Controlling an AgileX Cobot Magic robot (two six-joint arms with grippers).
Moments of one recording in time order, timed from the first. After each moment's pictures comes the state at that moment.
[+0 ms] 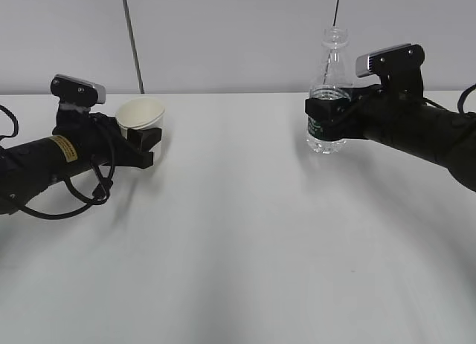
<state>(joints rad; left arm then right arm) -0.17 2.08 -0.90 0.52 -0.85 -0.25 0.11 1.91 -0.90 -0.50 -0.74 0.30</state>
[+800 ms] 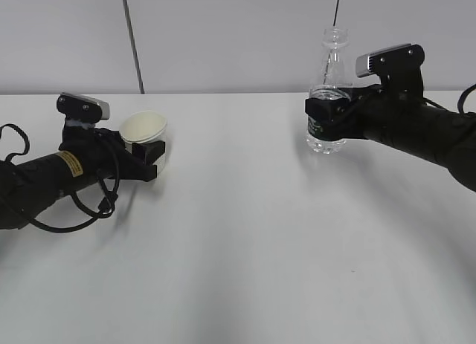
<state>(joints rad) -0.17 2.16 -0.90 0.50 -0.92 -0.24 0.11 1.91 -0.90 -0.50 -0.74 0.30</state>
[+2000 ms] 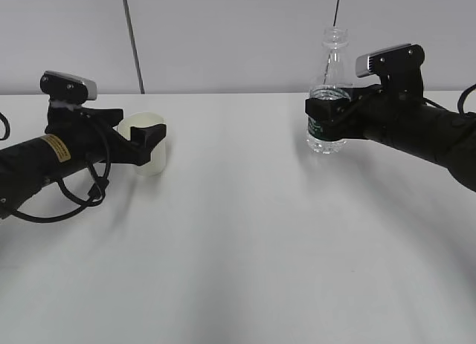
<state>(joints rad) -0.17 2.05 -0.85 0.50 -0.93 -0.24 0.11 1.91 -0.90 -0.50 -0.74 0.30</state>
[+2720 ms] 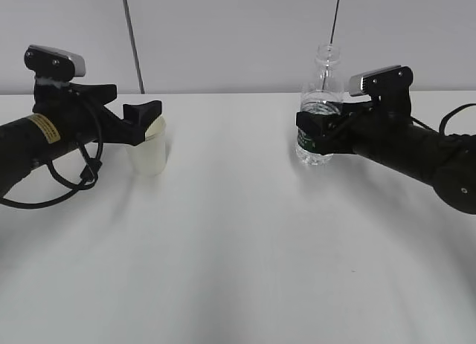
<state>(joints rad) -0.17 1.95 -0.84 0.50 -0.92 -0.25 0.11 2.01 -0.90 -0.50 -0.88 0.30</state>
